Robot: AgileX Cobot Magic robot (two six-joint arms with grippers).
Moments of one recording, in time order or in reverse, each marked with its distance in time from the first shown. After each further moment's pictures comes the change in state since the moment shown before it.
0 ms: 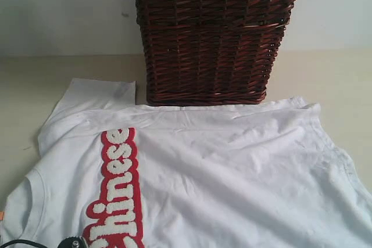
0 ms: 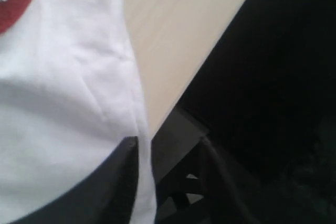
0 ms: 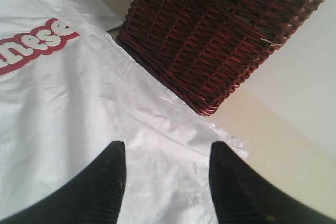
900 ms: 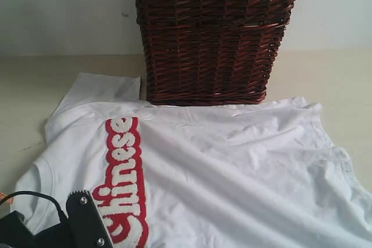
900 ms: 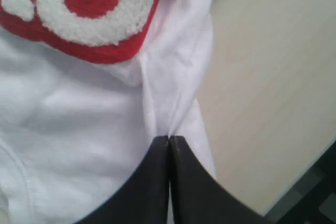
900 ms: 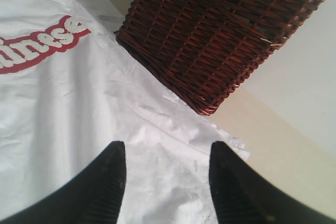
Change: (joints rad) left arm 0.000 0.055 -0.057 0.554 0.007 -0.392; right arm 0.000 0.000 0.000 0.000 0.000 0.000
